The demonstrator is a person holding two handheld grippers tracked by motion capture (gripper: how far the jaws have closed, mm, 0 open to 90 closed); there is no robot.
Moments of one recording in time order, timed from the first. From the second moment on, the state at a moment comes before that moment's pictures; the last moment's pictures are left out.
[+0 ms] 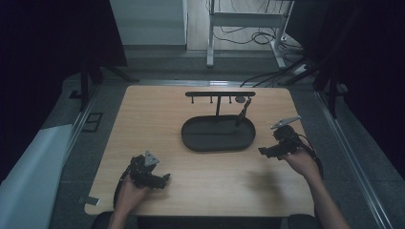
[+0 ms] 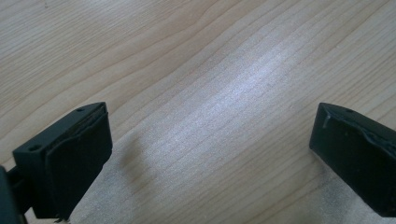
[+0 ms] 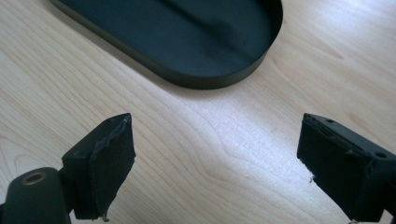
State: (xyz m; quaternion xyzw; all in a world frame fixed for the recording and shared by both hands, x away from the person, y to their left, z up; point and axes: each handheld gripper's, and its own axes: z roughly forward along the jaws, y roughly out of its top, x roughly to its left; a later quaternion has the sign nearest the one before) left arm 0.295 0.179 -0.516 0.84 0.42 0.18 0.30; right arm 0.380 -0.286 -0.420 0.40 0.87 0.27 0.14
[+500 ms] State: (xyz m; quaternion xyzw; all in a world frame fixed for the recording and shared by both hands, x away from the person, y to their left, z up) left arm 0.294 0.179 -0.516 0.84 0.42 0.18 0.30; right arm 0.355 -0.288 -0.464 0.41 0.85 0.29 0.13
